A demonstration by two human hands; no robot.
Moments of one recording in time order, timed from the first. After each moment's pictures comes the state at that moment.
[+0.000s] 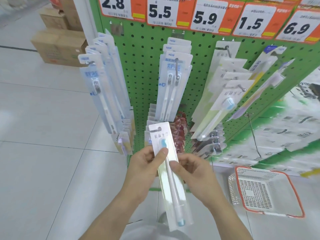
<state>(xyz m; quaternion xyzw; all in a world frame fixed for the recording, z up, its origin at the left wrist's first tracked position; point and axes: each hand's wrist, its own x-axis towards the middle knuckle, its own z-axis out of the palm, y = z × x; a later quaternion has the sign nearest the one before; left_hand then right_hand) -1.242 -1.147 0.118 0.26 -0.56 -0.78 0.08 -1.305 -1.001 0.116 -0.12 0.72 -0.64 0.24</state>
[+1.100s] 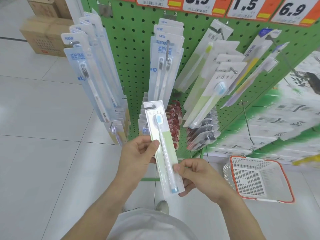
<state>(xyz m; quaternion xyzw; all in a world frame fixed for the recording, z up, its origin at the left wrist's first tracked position) -1.242 -1.145 0.098 0.27 -0.60 -0.75 0.12 -1.305 -0.960 0.118 -0.09 0.70 -0.54 0.45</state>
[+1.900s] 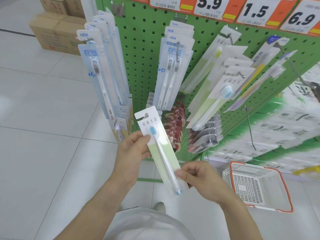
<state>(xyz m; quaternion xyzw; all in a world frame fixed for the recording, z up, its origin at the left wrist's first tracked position) -1.238 -1.152 0.118 0.29 -0.49 -0.81 0.14 -1.313 -0.949 0.093 -0.19 0.76 -0.48 0.39</state>
